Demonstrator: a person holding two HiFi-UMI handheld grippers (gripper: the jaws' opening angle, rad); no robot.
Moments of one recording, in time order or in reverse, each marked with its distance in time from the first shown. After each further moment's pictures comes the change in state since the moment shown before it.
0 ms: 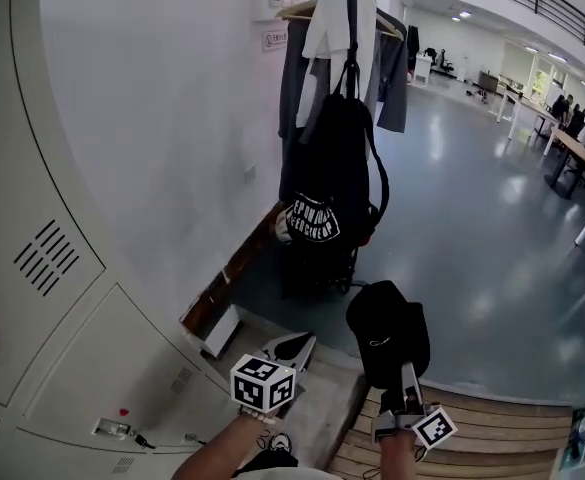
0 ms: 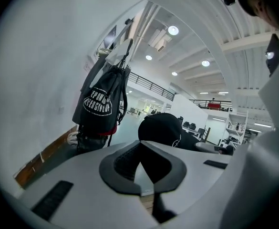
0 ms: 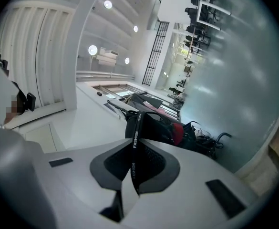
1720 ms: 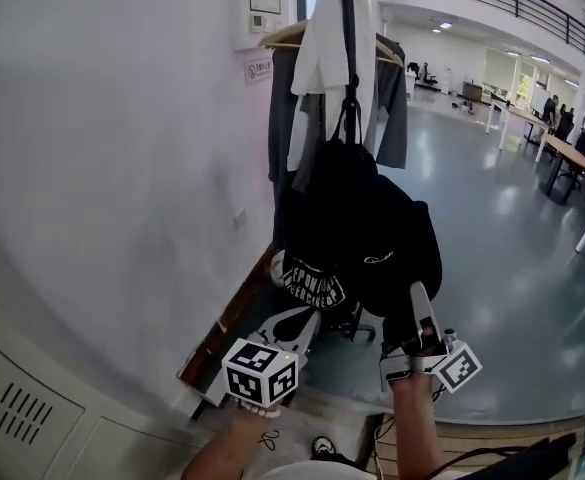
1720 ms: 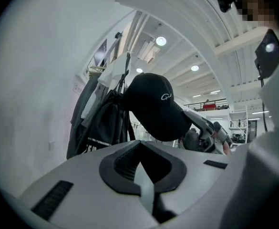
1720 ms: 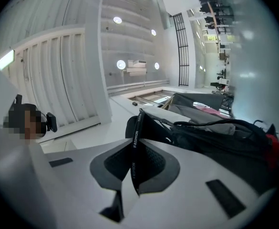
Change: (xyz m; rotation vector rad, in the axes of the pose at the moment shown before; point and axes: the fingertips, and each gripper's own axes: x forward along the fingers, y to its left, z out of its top) left arm 0.093 0.085 0.195 0.155 -0.158 -0.044; right arm 0.291 0.129 0.088 0.012 -0.114 0.546
